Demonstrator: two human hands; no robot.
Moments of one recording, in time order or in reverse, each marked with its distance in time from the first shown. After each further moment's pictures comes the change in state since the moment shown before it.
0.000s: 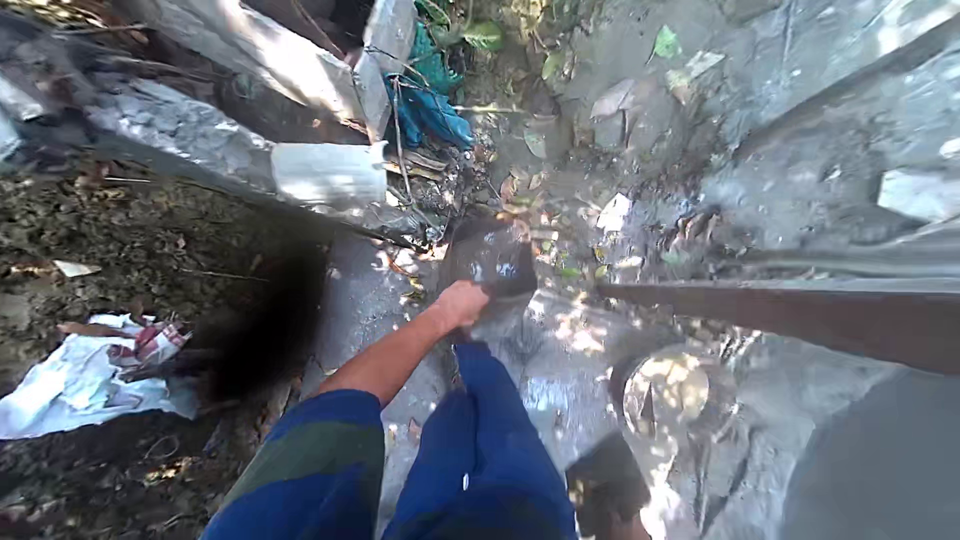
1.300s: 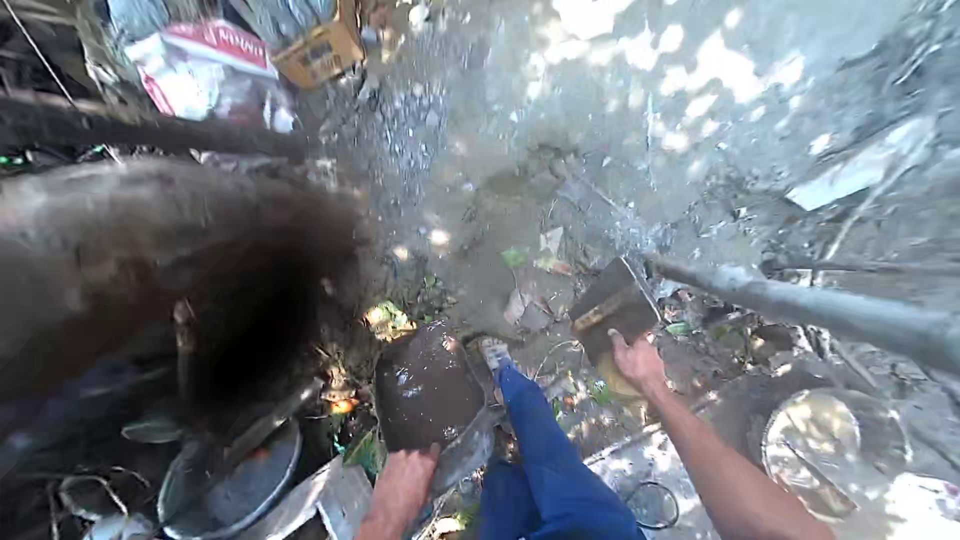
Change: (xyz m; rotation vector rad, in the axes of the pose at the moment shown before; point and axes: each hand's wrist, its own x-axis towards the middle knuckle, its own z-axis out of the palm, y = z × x) left_hand 0.343 -0.145 -0.711 0.380 -0.438 -0.115; right_hand 0.356 -0.647 -0.749 0.701 0.184 0.140
